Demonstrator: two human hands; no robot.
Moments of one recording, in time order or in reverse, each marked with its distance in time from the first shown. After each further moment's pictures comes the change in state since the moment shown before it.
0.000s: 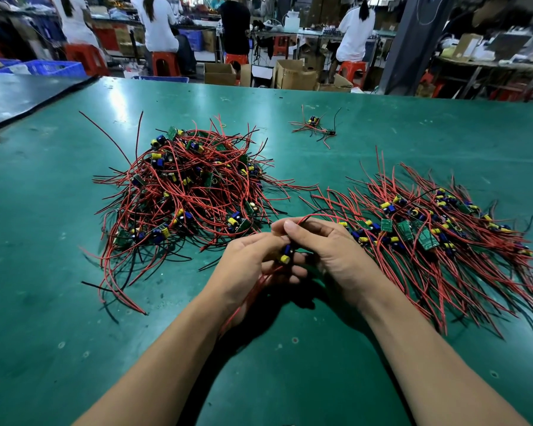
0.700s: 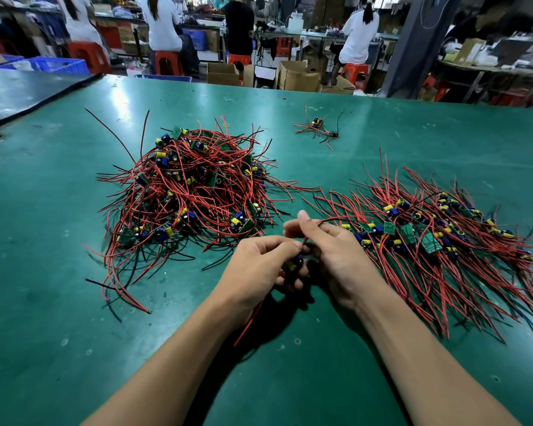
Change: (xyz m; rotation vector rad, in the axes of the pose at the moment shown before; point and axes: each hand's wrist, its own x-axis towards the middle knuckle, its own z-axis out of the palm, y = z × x) left_hand -0.024 0.021 0.022 0.197 0.010 0.084; right_hand 0.003 -0.001 0.007 0.093 0.148 0.032
